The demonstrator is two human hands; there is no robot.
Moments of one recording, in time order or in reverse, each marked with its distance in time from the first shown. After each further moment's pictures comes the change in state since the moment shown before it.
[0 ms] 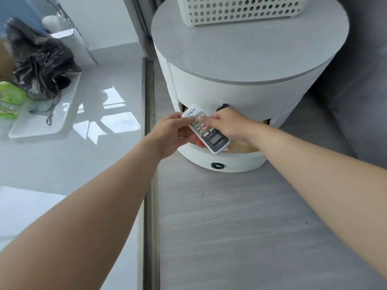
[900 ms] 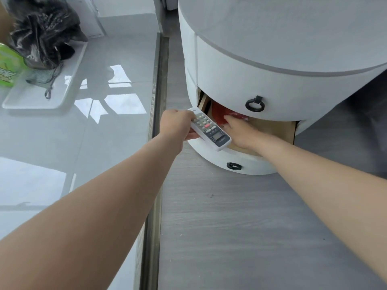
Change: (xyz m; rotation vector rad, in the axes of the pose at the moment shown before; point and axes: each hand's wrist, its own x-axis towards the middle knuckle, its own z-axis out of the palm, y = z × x) left_hand 0.027 -0.017 -0.024 0.082 0.468 0.000; right_hand 0.088 0.084 0.021 -0.663 0.059 0.024
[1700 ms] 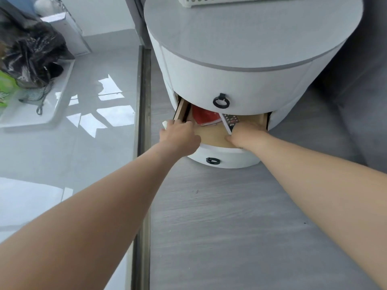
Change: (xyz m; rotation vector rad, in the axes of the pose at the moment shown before) left_hand -0.028 -0.024 0.042 1.471 -0.094 0.462; right_hand -0.053 0.028 -0.037 -0.422 -0.071 0.304
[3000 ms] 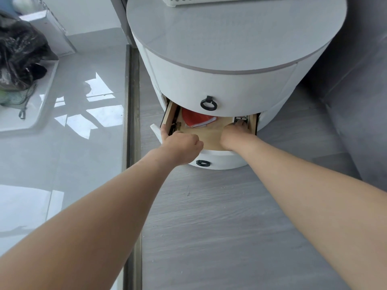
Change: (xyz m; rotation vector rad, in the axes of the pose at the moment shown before) left_hand 0.013 0.018 0.025 0.043 -0.128 0.139; right_hand 0.007 -0.004 0.008 0.030 -0.026 0.149
